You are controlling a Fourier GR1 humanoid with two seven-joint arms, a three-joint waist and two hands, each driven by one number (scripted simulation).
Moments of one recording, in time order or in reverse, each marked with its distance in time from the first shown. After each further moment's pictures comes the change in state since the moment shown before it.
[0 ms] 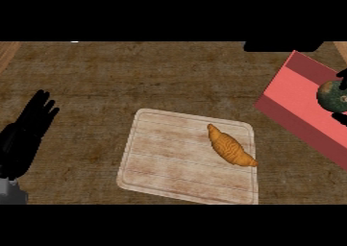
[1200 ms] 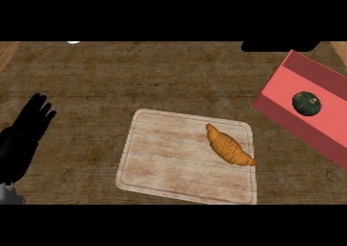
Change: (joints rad) left arm 0.030 -0.007 0.015 -0.018 -0.006 -0.016 -0.012; right arm -0.064 -0.018 -0.466 0.278 -0.517 0.025 -0.132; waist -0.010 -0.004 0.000
